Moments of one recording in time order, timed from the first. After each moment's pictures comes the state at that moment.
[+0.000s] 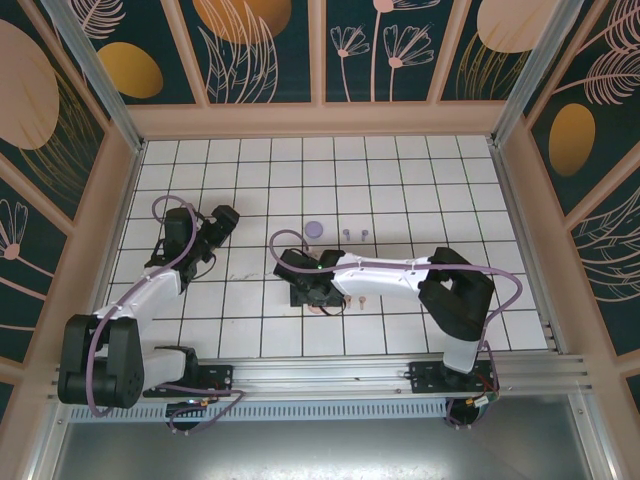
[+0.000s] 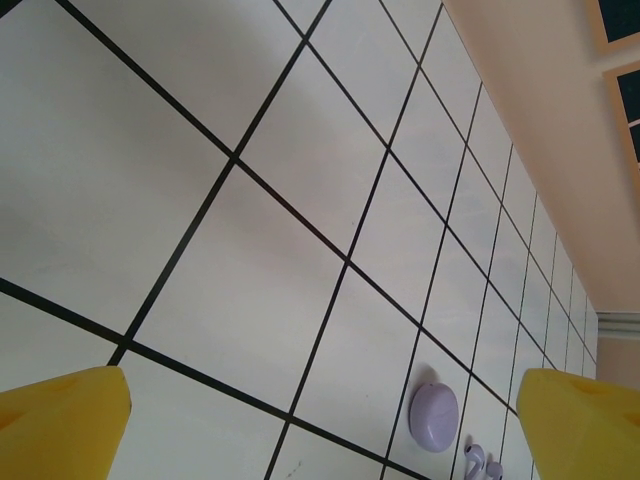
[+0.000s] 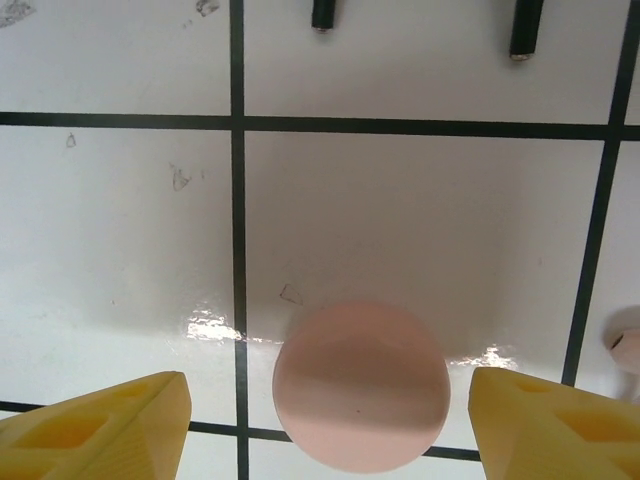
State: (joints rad) left arm -0.09 1.24 0.55 0.07 0.20 -0.97; right arm 1.15 1.81 1.22 -0.74 0.16 1.06
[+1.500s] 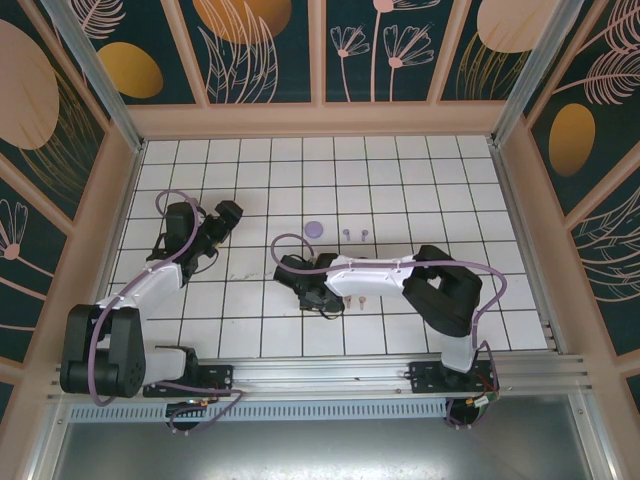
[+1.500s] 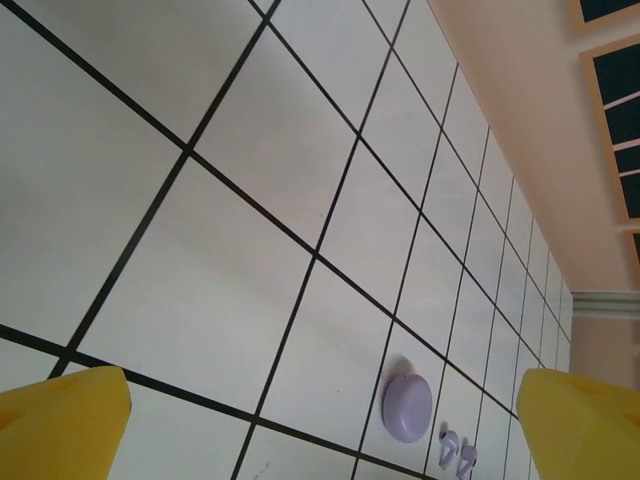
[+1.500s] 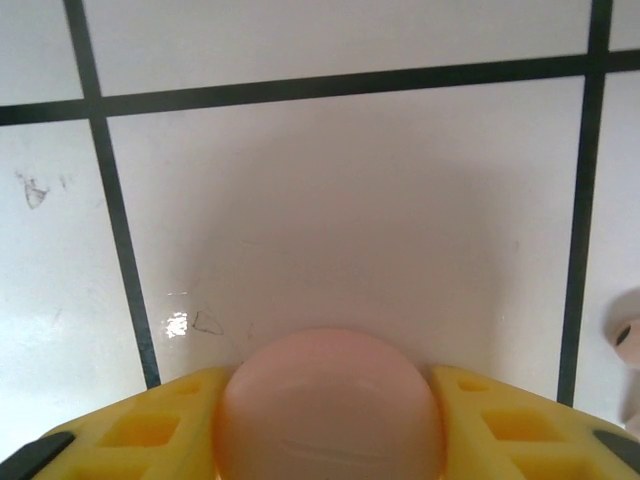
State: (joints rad) left arm -0.09 1.29 0.60 0.09 0.27 -0.98; right arm 1.15 1.88 1.21 -0.75 0.16 1.15
